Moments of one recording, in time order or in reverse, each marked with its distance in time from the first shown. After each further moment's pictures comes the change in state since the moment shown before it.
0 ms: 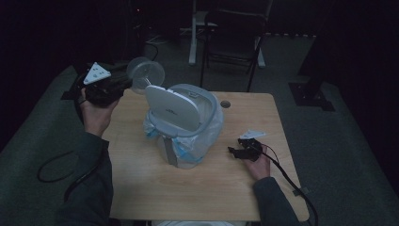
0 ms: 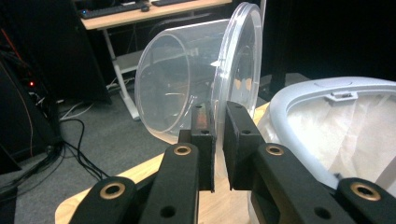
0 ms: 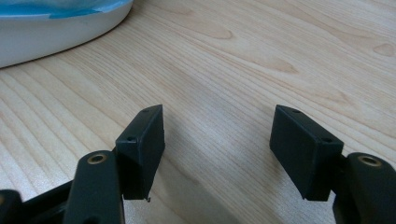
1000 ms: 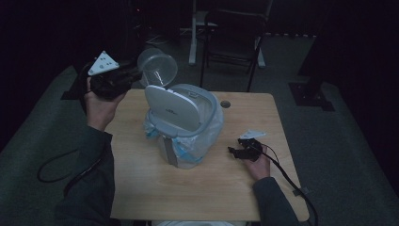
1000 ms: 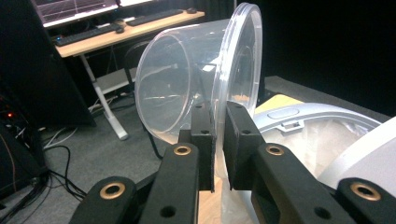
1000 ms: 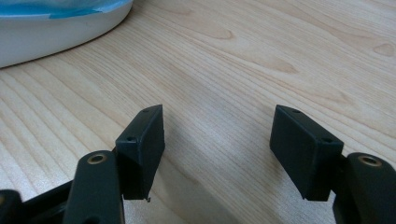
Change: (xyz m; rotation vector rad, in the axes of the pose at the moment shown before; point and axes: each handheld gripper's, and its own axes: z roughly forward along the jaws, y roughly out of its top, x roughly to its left) left arm -0.027 0.044 -0.007 -0.024 -0.086 0.094; right arm 0.000 0.000 0.000 0.000 0.000 0.000
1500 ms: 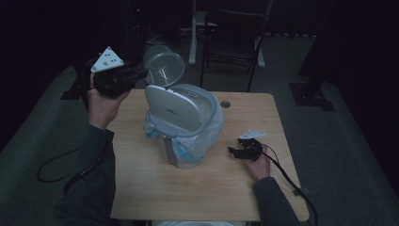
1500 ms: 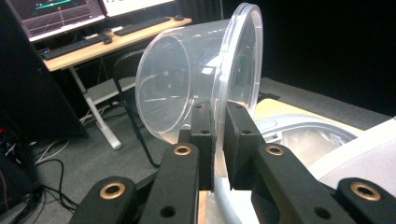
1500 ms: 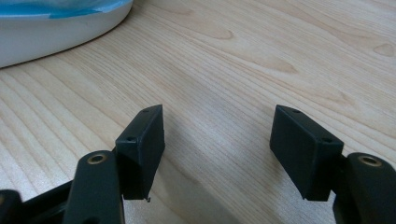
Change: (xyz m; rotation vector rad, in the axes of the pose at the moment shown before) left arm -0.014 0.019 -0.003 -0.021 -0.040 0.042; right arm 0.000 0.000 0.000 0.000 0.000 0.000
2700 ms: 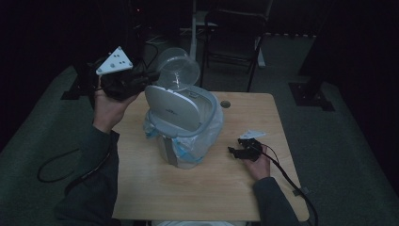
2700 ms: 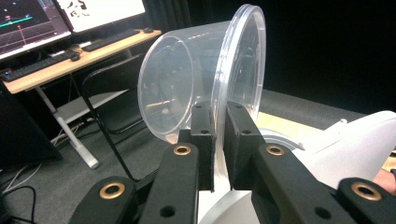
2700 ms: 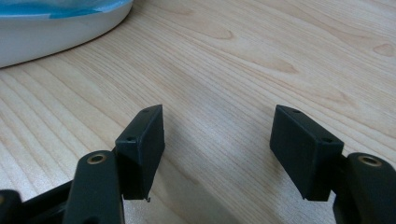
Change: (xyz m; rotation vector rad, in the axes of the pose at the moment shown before) left arm -0.028 0.019 -0.003 -0.028 -0.106 0.051; right arm 0.000 0.000 0.000 0.001 0.001 0.001
